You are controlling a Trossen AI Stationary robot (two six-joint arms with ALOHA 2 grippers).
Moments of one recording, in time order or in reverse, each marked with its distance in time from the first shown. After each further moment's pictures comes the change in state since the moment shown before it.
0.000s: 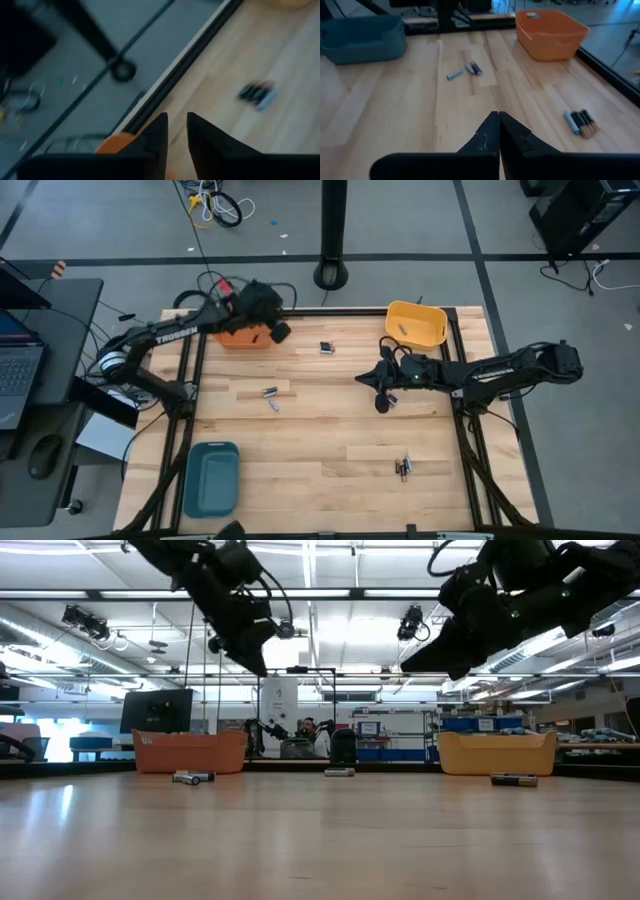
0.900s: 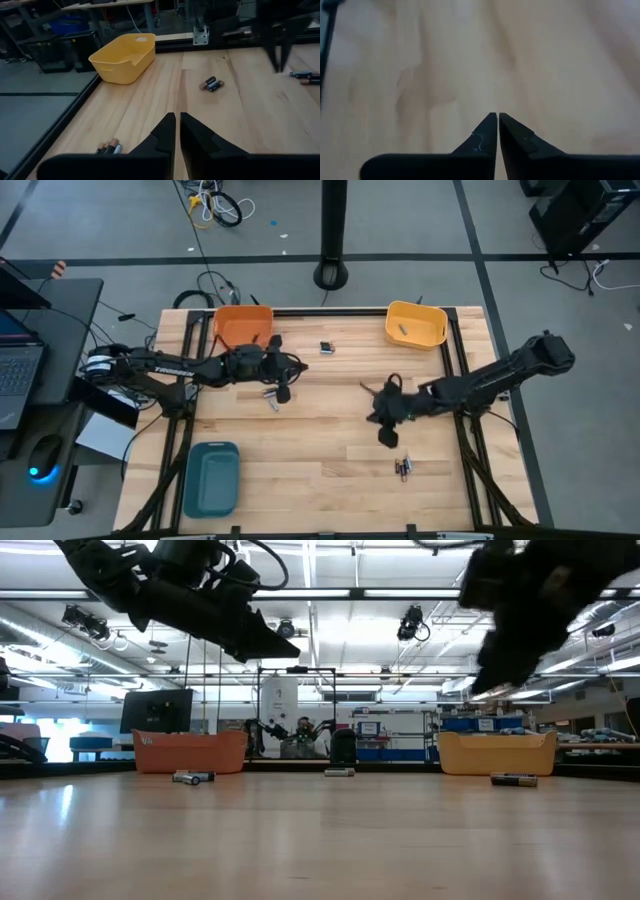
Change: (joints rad) left arm -0.385 -0.088 -0.513 0.863 0.221 0.057; right arm 0.387 0.071 0.243 -0.682 0.095 0.521
